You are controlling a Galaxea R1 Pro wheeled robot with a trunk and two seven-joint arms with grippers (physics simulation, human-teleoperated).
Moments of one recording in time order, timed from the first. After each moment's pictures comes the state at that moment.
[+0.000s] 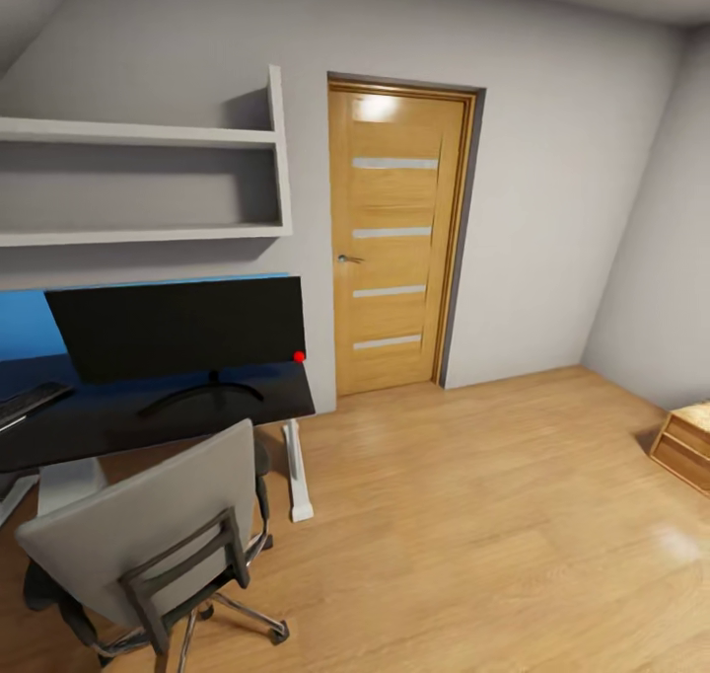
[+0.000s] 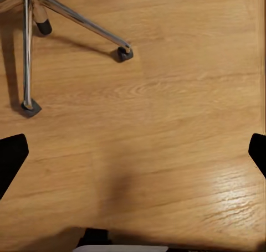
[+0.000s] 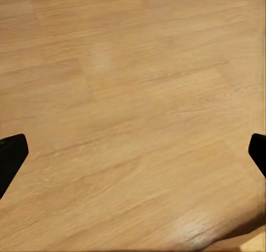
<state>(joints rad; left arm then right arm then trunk) -0.01 -0.03 -0.05 -0.33 0.15 -0.45 0.00 -0.05 -0.03 -0.03 -0.32 -0.02 -0.72 -0.09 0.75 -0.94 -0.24</state>
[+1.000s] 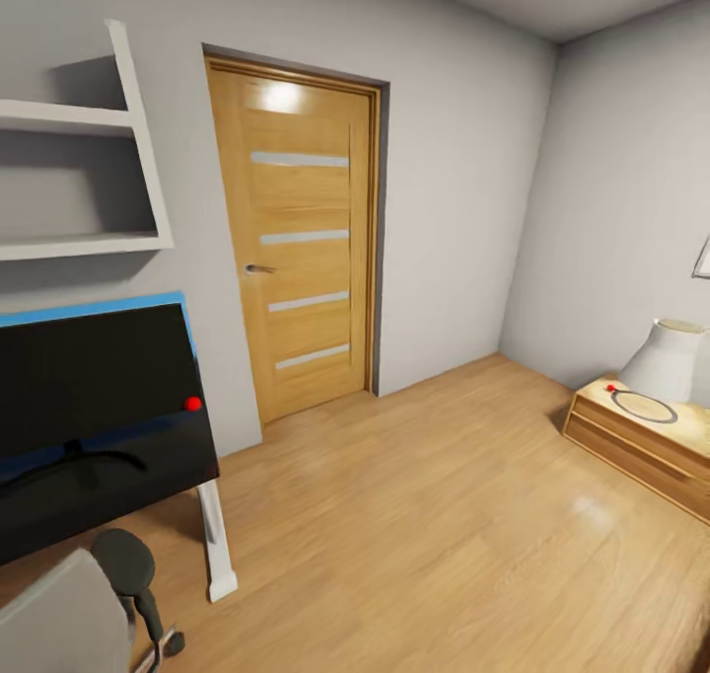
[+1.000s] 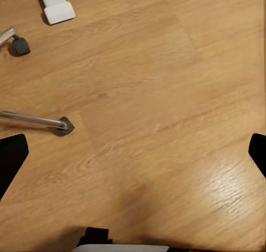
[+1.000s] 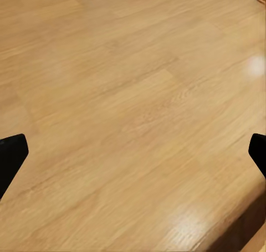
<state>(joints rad) -0.01 -0.03 -0.05 -0.33 0.15 -0.45 0.01 -0.05 -0.03 -0.03 -0.31 -0.02 -0.71 -0.08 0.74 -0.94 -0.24</state>
